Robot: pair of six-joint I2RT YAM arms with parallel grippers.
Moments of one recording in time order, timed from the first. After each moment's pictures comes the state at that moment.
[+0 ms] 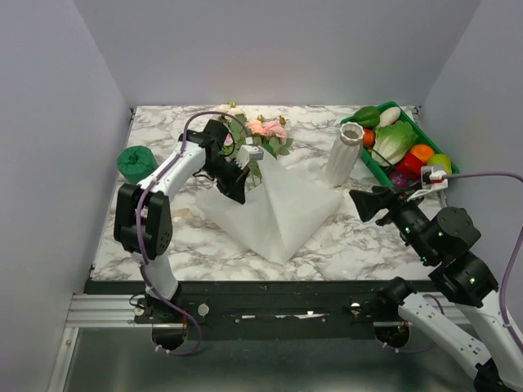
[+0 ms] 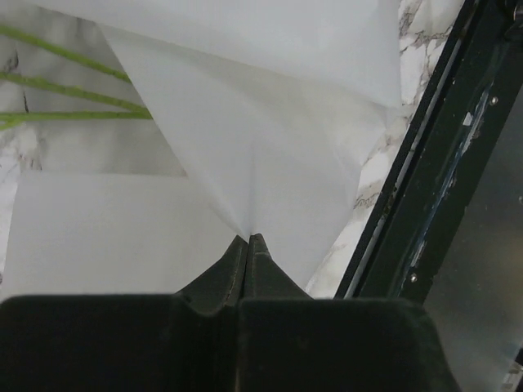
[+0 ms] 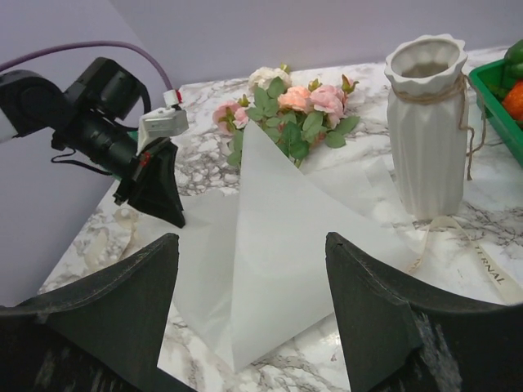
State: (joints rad) left arm -0.32 1.83 1.49 -1.07 0.76 0.57; right arm 0.60 0.46 0.86 -0.45 0.15 0.40
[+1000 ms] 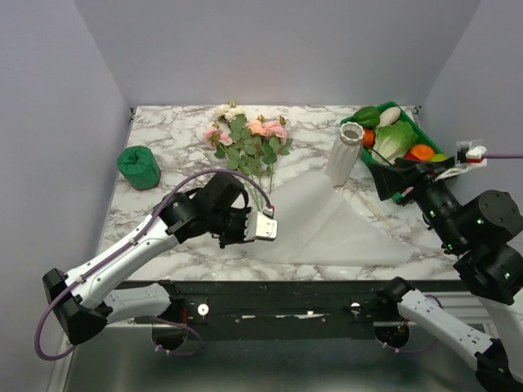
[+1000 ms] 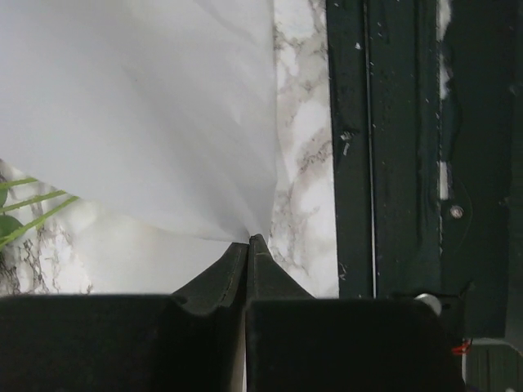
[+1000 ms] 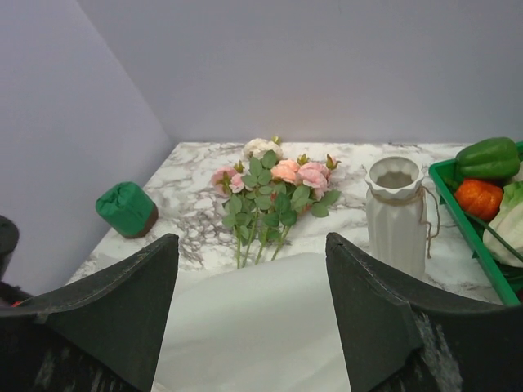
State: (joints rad) left arm -0.83 1.11 1.13 -0.97 0.44 0.71; right arm 0.60 0.62 1.22 -0.51 0.20 0.28
